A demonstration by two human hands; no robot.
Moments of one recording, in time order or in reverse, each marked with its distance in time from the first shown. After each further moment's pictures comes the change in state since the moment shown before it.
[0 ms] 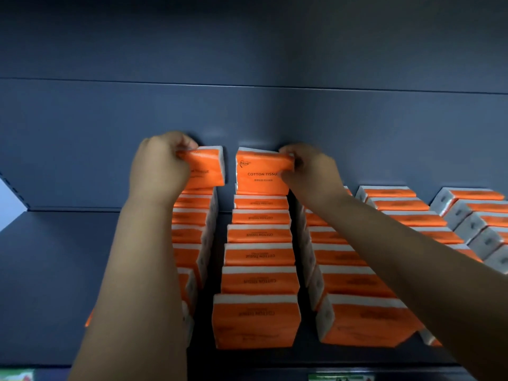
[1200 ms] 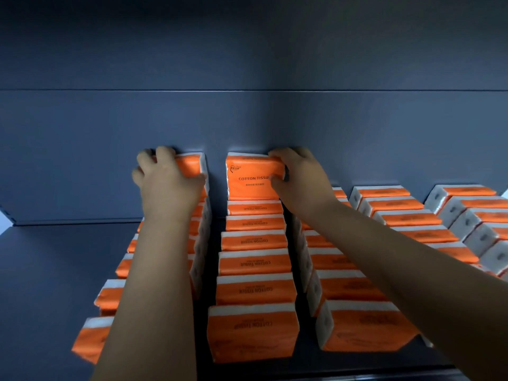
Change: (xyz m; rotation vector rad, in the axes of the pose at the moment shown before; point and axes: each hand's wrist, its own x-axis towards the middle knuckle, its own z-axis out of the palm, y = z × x) left_hand -0.014 0.009 0.034 0.083 0.010 -0.226; right_hand -0.005 -0.003 0.004 -0.120 -0.024 -0.074
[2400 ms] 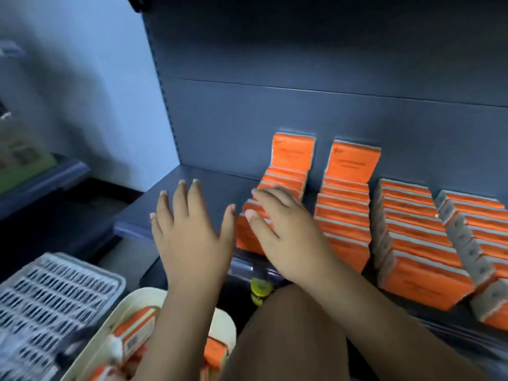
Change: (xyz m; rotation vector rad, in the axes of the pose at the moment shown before) left_hand -0.219 -0.078 -0.199 0.421 0.346 -0.032; right_hand -0.194 -0.209 -0.003 0.247 -0.253 -0.384
